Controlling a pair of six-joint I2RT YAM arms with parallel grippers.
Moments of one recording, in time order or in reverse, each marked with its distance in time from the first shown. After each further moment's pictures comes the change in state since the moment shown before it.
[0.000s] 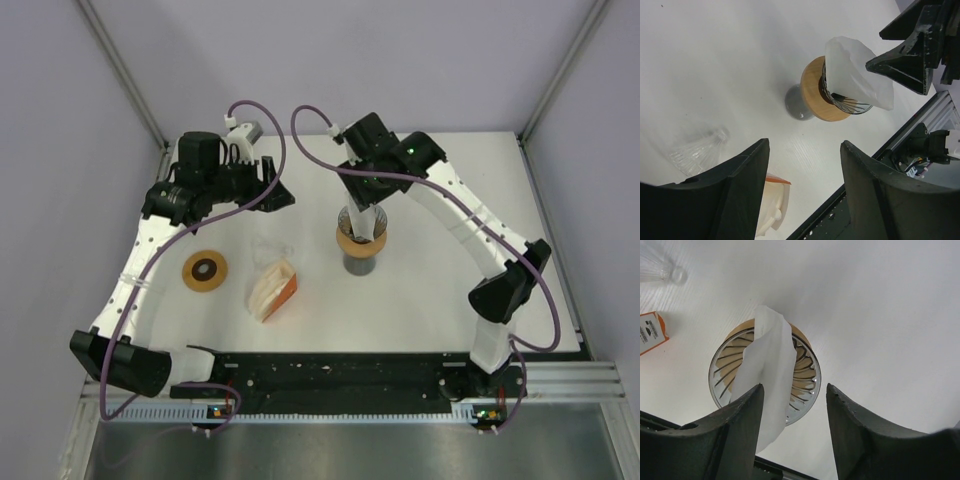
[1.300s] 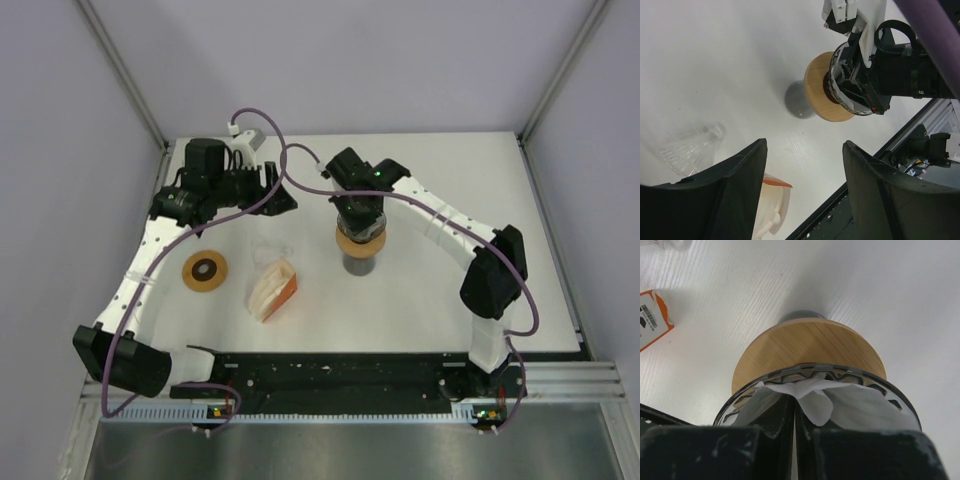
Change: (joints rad) left arm 0.000 0.000 -0.074 0.050 0.000 -0.020; right arm 0.023 0.033 -0.291 0.189 -0.132 0.075
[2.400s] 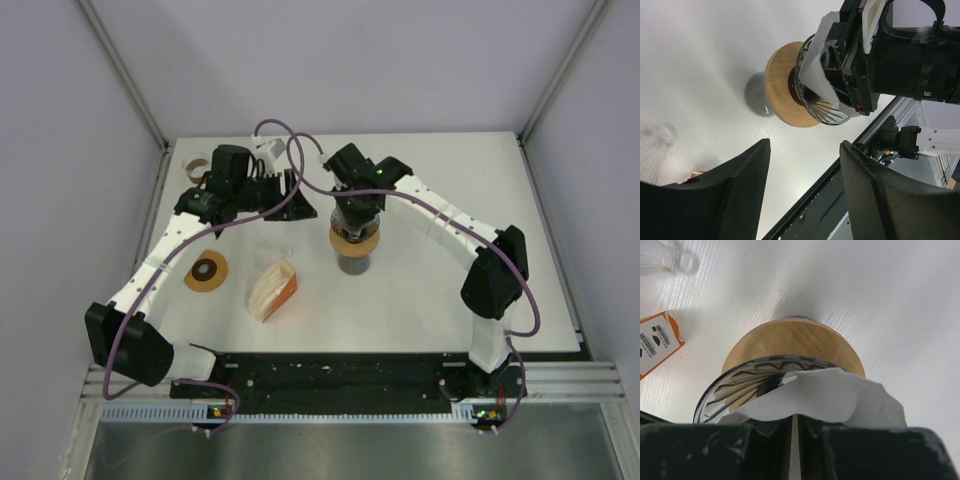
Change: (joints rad) left arm -0.086 0.066 -0.090 0.125 0.053 -0.161; right arm -0.002 0.009 0.009 0.040 0.020 0.052
